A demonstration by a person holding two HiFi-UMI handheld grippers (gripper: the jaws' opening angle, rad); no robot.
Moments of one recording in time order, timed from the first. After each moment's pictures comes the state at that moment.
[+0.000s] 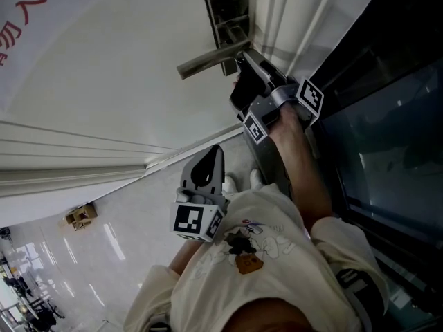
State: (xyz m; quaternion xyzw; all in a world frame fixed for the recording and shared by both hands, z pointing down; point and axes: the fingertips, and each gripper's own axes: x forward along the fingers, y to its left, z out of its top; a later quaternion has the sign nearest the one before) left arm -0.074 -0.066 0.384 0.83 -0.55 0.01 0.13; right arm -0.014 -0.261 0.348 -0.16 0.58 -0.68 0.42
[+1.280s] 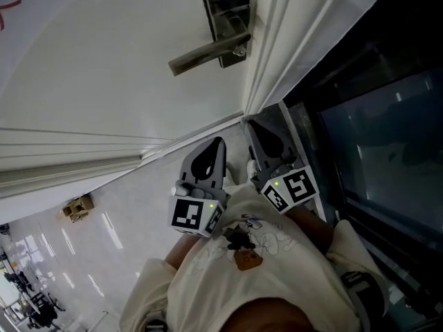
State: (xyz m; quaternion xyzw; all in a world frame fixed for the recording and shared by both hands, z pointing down) left arm -0.062 -0.078 0.387 0.83 -0.53 0.02 0.14; right arm -0.001 -0.115 0.390 -0.41 0.90 -0.16 0.05
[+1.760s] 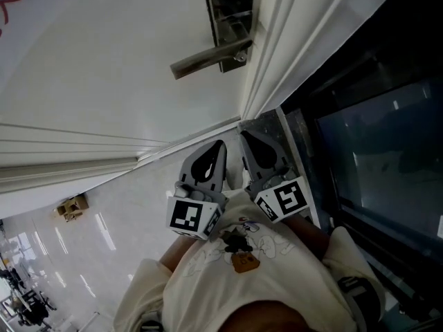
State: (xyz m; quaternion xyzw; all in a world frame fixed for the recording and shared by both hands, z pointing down) left arm -0.056 -0.081 0.389 0.84 -0.52 0.02 0.14; right arm -0.012 -0.103 0.393 -0.39 0.91 -0.12 0.02
